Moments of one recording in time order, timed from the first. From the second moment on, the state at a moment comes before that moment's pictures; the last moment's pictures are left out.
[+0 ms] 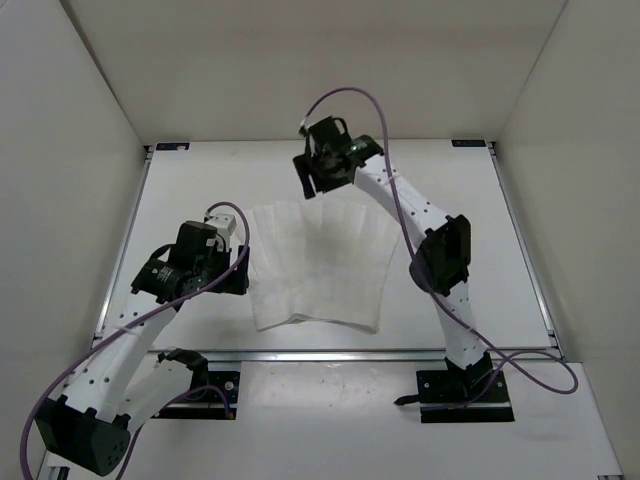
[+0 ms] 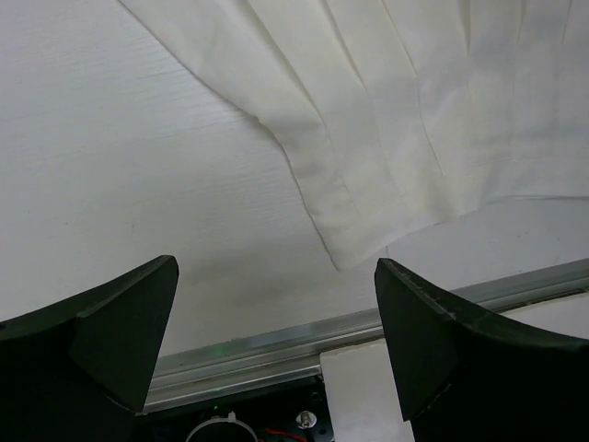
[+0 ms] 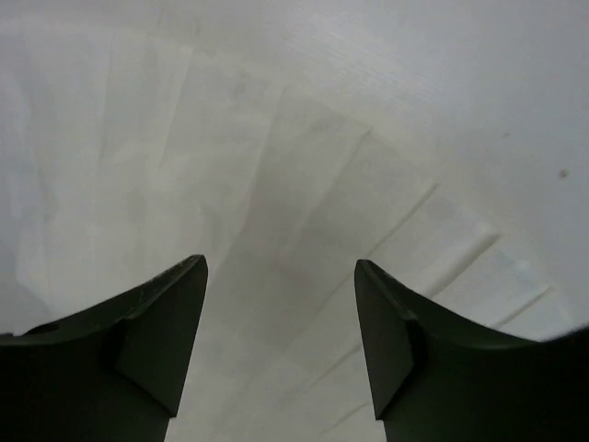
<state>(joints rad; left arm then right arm) -0.36 0.88 0.87 -0.89 -0.03 -0.18 0.59 2.27 2.40 -0.99 -0.02 0.15</state>
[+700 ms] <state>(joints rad) -0.42 0.94 0.82 -0.80 0.04 -0.25 0.50 1.02 0.65 -0.44 -0.15 0.40</state>
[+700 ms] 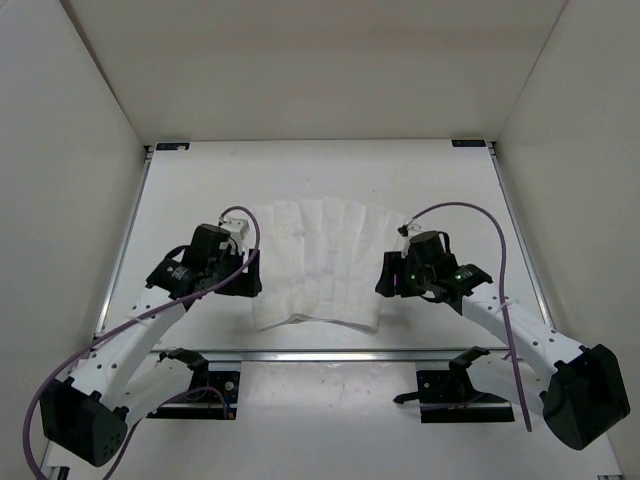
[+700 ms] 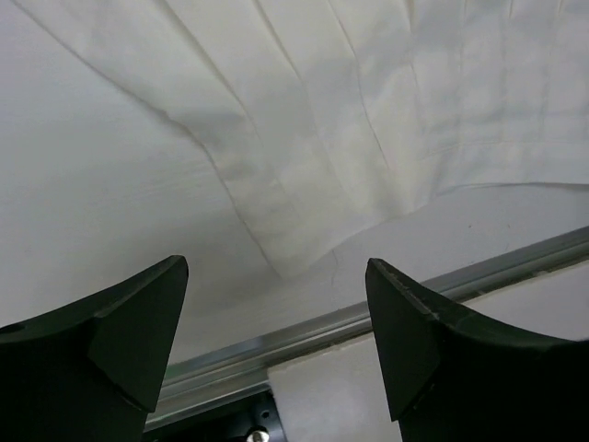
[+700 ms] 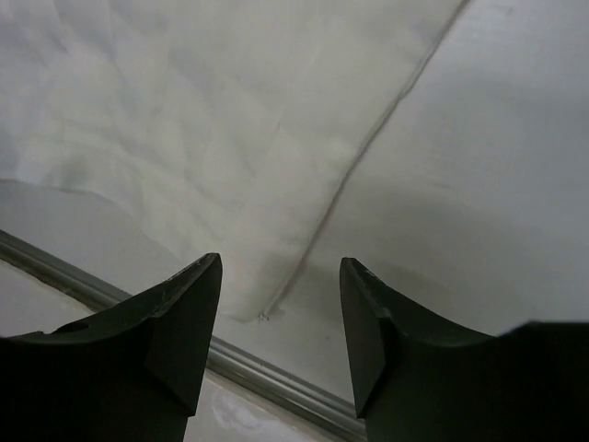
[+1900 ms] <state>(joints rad) -0.56 0.92 0.32 -0.37 0.02 -0.82 0.57 1.07 0.36 -0.20 -0.31 0.61</state>
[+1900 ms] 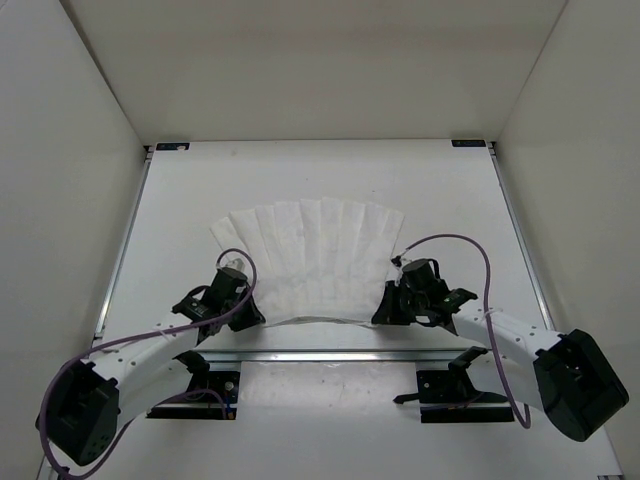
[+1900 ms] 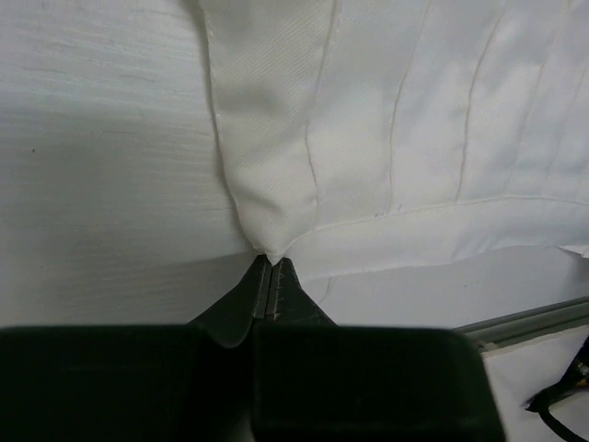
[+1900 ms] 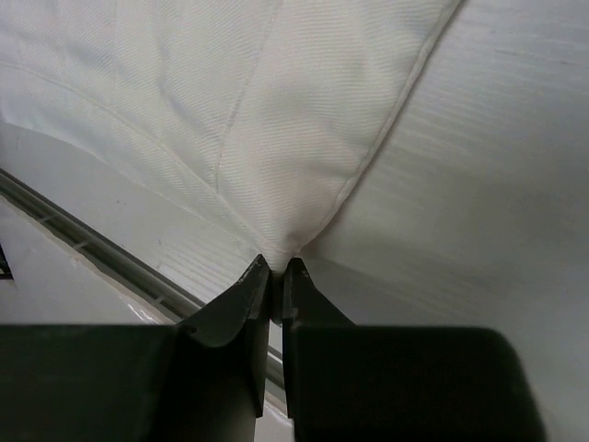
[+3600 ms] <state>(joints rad) -0.31 1.32 0.87 -0.35 0.12 -0.52 0.30 1.47 1.00 -0.32 -0.36 0.32</state>
